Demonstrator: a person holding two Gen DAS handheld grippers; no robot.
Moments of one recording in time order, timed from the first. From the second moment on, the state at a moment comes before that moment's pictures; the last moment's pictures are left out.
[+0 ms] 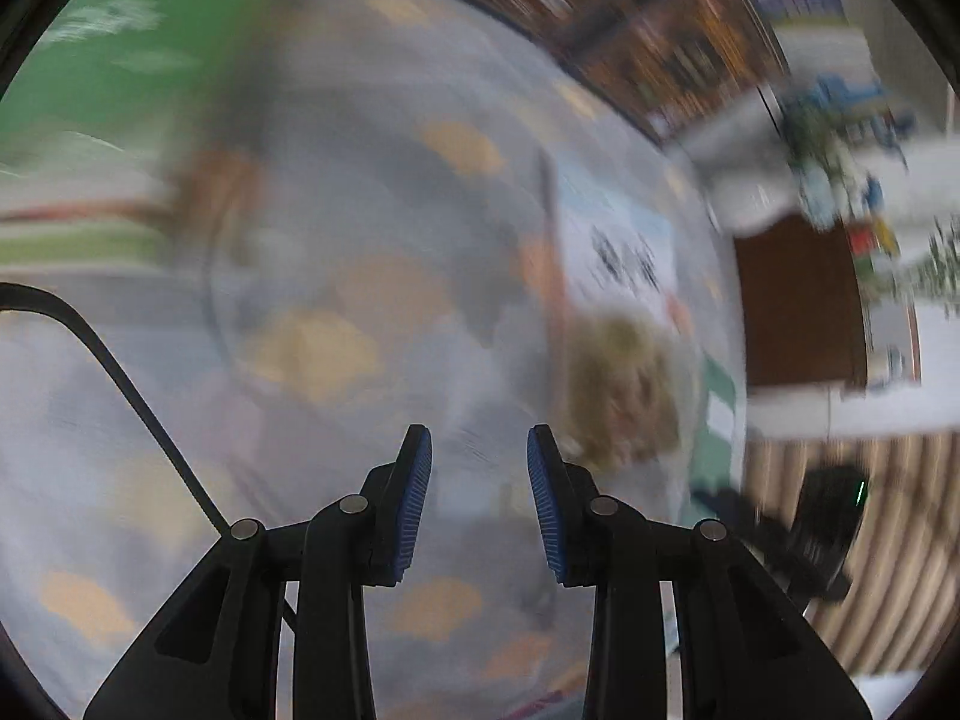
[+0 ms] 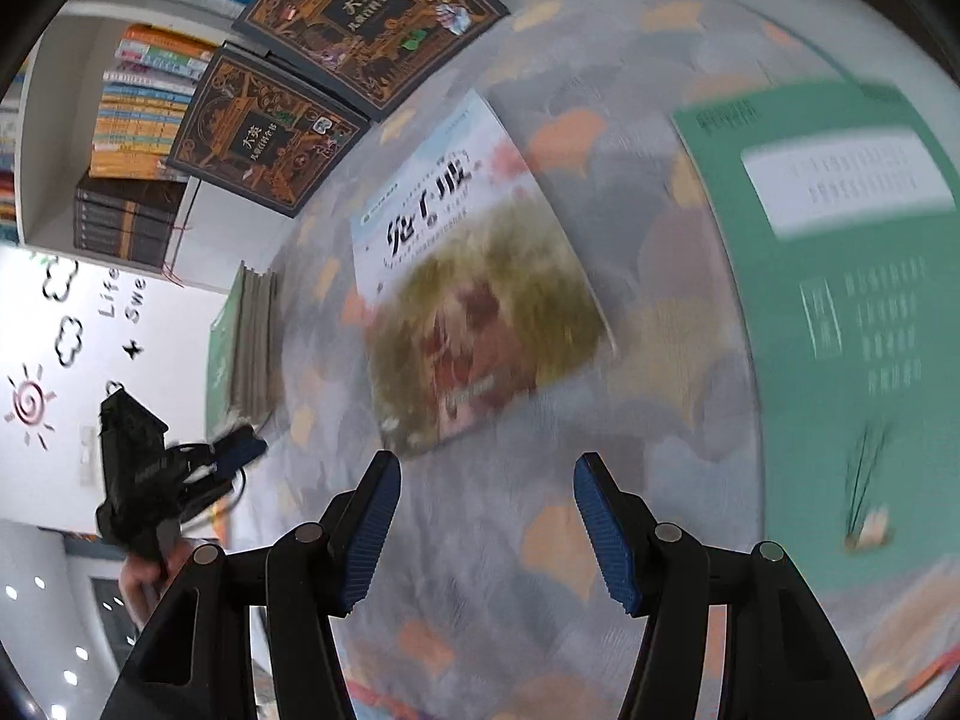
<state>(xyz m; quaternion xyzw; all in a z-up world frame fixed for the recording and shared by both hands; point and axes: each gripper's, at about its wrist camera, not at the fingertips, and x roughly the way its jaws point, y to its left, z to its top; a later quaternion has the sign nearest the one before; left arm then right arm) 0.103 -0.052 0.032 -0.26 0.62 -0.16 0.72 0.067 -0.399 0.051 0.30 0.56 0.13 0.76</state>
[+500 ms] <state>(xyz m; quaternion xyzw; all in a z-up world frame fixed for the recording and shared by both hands) 0.141 -0.129 0.000 -0.27 0.58 -0.14 0.76 0.174 -0.396 0.028 0.18 0.54 0.09 0.82</state>
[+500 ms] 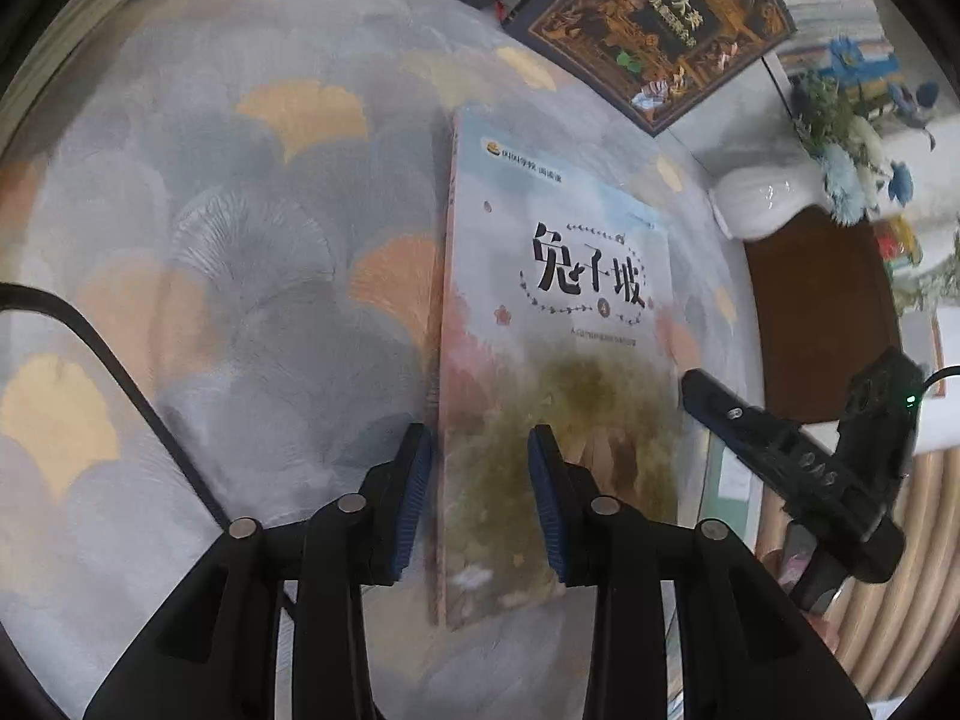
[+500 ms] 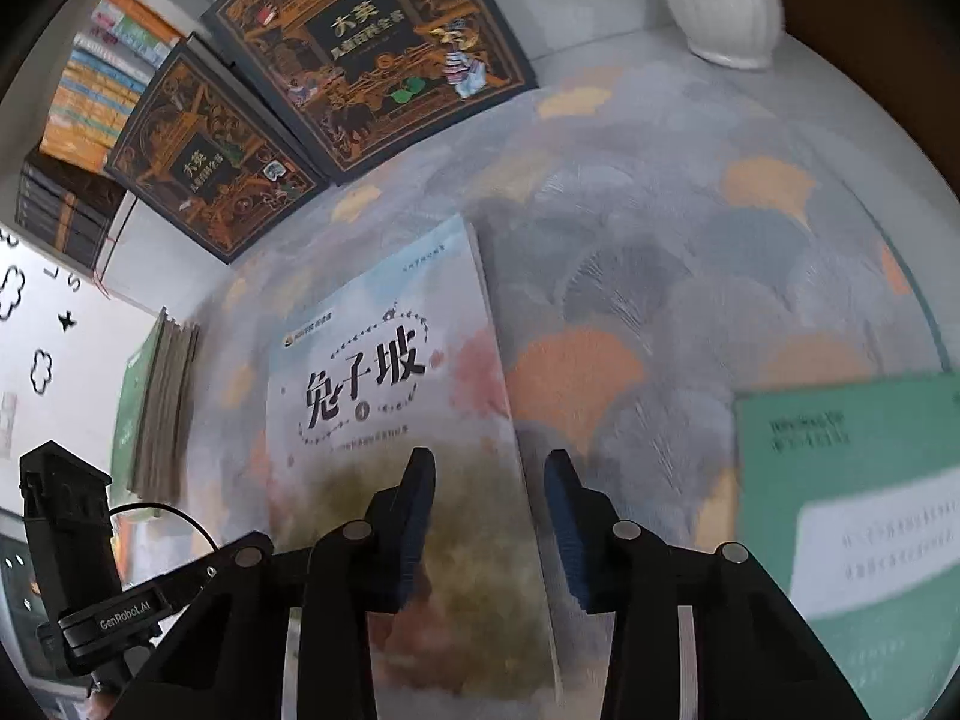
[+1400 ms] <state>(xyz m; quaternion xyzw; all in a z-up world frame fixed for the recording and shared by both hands) -0.058 -0.095 -0.001 -0.39 0.56 -0.12 0.73 0.004 -0.358 0.013 0.09 0.62 0.21 0.75</state>
